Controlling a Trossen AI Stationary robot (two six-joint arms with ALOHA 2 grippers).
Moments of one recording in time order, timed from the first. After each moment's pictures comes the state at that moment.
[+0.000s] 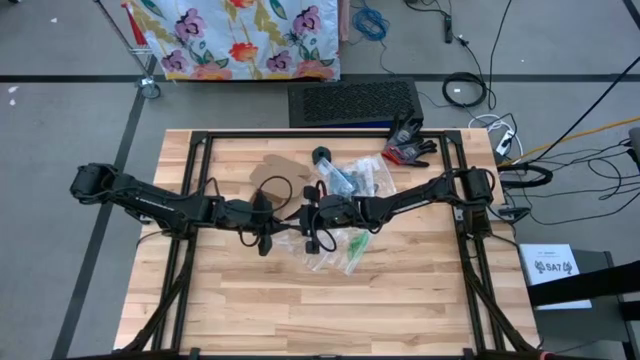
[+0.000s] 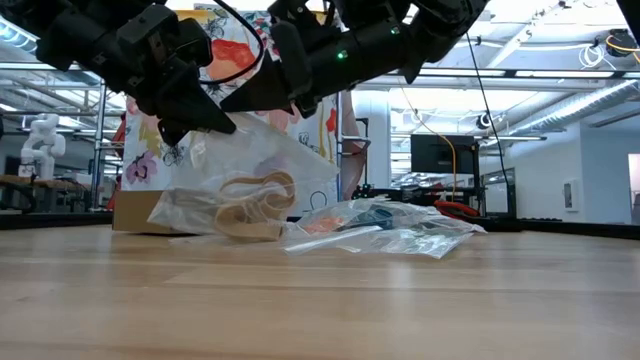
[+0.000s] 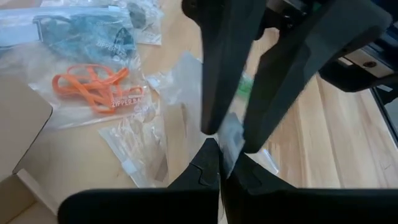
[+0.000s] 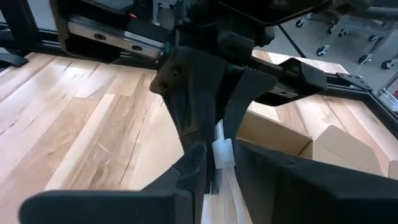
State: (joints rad) left arm -0.12 1.11 0.43 0.19 -0.13 -0.41; right arm 0.05 1.95 1.22 0.40 0.07 -0.11
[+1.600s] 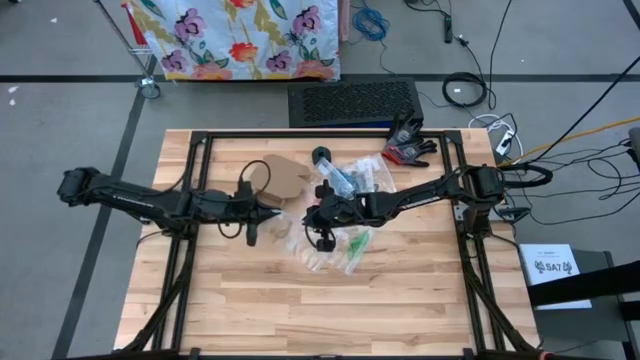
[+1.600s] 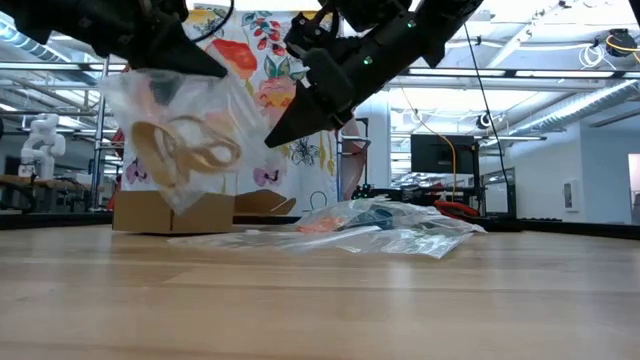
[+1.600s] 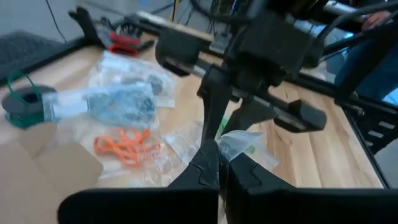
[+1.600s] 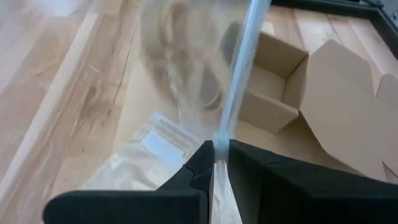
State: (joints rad) left arm -0.12 0.84 0.43 0.12 -0.23 -0.34; right arm 0.05 1.88 1.22 0.03 0.11 -0.06
